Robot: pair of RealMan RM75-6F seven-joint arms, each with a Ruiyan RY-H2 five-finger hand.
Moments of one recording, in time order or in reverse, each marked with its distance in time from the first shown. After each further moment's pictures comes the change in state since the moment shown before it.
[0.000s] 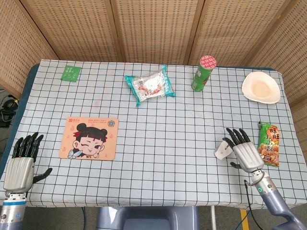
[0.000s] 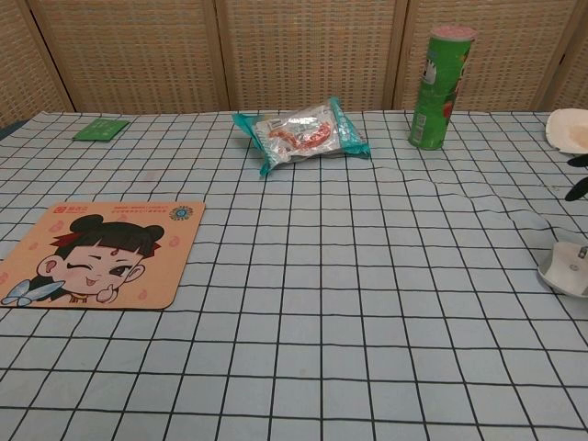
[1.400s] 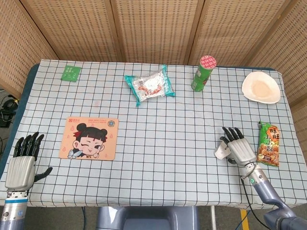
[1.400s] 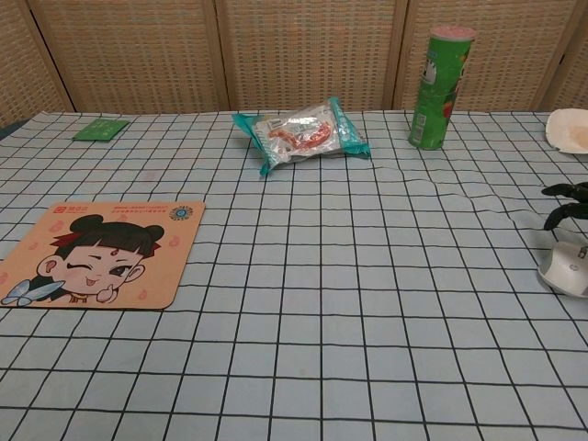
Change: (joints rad) left arm -0.011 -0.022 -0.009 0.023 -0.035 -0.017 0.019; right arm 0.081 -0.184 -0.025 0.321 0.025 -0.089 0.100
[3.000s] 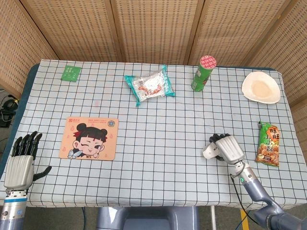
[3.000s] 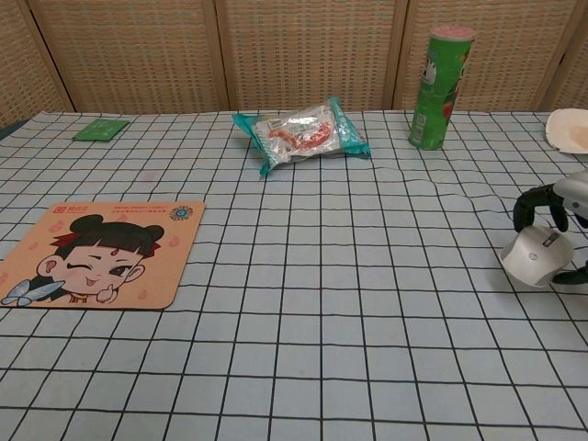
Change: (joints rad) left arm -0.004 -0.002 -0.008 0.006 -0.021 0.001 -0.016; right arm 0.041 -0.063 0.004 -0.010 -0.063 0.123 -0.032
